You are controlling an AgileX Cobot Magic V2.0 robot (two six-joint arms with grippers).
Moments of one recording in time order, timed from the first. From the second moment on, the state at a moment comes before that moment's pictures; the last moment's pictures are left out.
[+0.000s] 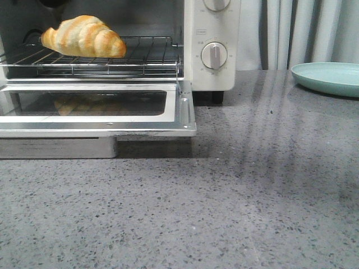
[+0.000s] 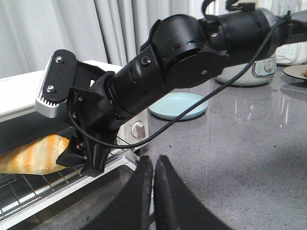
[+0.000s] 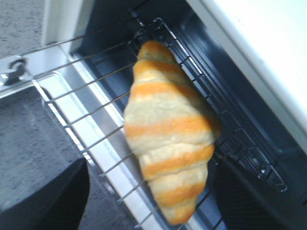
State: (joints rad) left arm -0.32 0.20 -0.67 -0.68 0.73 0.72; right arm 1.00 1.85 -1.75 -0.67 0.74 0.23
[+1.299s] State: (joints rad) left arm -0.32 0.20 -0.60 -0.54 0.50 0.72; right arm 1.12 -0.01 -0.73 -0.68 1.06 0.40
